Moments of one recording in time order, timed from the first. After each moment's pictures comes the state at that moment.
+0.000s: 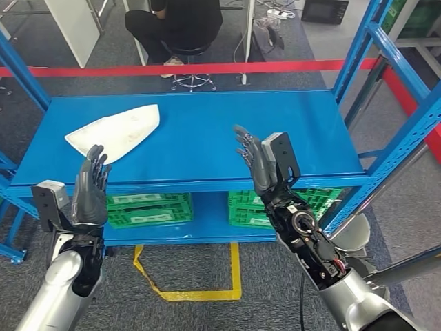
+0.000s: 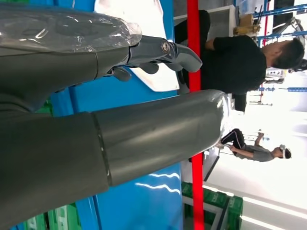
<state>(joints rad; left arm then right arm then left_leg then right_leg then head) -0.37 0.05 -0.46 -1.31 0.37 0.26 -0.27 -0.36 -0.09 0.46 -1.39 -0.14 -0.10 -0.08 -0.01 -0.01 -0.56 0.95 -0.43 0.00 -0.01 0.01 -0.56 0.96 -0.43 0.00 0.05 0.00</state>
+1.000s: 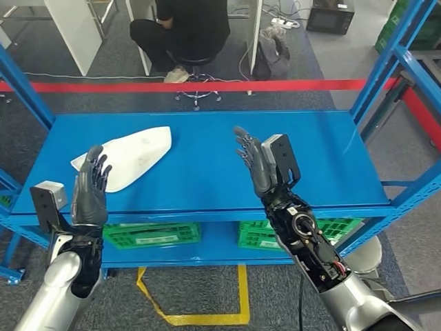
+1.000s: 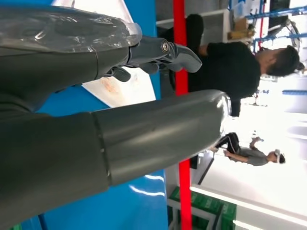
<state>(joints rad) -0.37 0.05 -0.46 -1.32 0.37 0.27 -0.28 -0.36 -0.09 0.46 -1.41 -0.13 -0.10 -0.08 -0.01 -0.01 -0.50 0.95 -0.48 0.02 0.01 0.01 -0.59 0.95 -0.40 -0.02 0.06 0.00</state>
